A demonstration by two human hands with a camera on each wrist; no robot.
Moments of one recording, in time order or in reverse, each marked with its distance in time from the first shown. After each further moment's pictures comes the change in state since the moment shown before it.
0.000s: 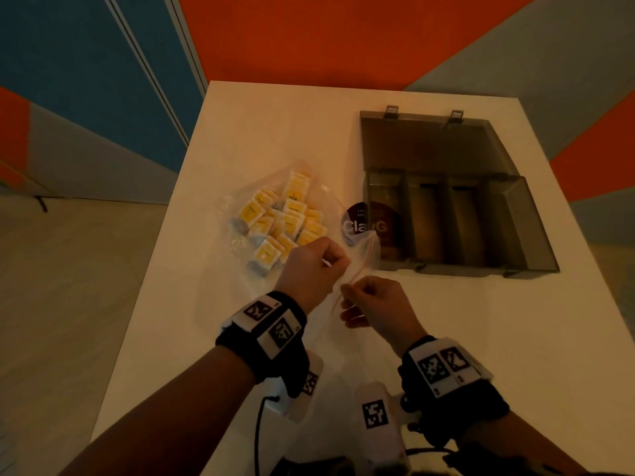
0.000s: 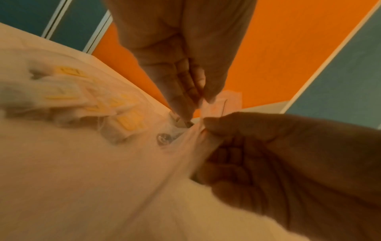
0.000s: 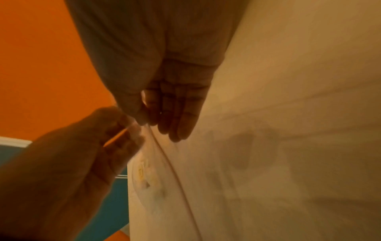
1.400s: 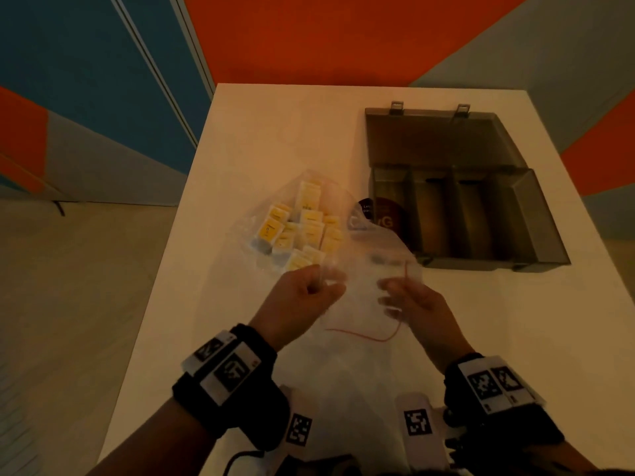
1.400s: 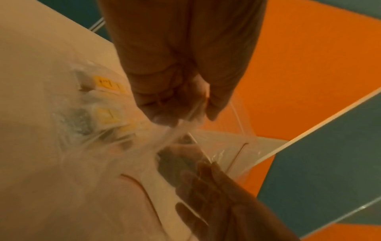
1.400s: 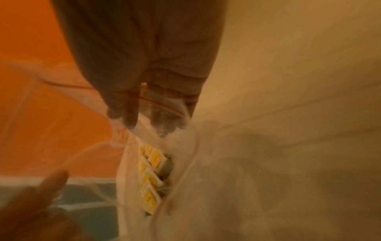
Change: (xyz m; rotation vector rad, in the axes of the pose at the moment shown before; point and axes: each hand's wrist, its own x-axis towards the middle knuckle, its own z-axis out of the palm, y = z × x) left_hand -0.047 -0.010 -0.021 -0.148 -0.108 -0.027; right_hand -0.016 0.027 -0.033 0.072 0.079 -0.146
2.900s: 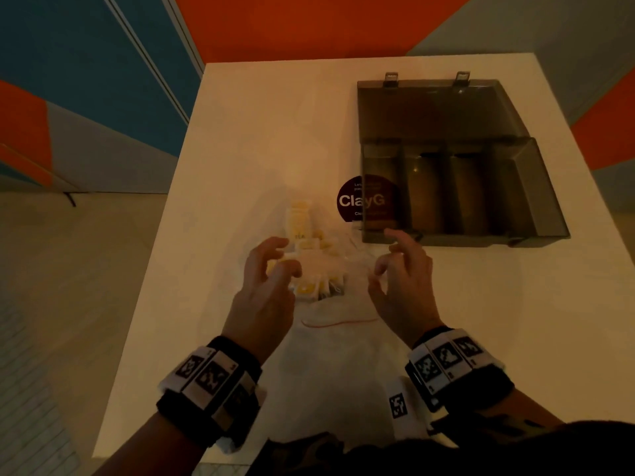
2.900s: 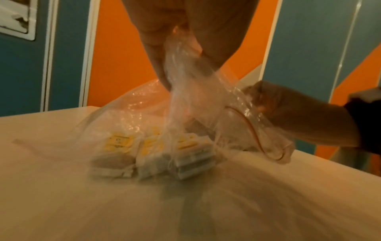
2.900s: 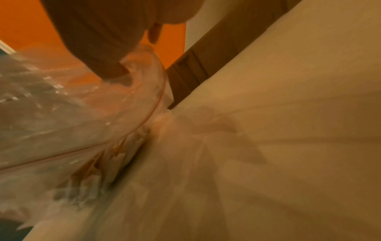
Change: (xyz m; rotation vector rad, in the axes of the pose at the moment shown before) left_hand -0.026 -0.025 0.010 0.769 0.344 0.531; right_hand 0.012 0.021 -0.003 -0.934 0.258 -0.705
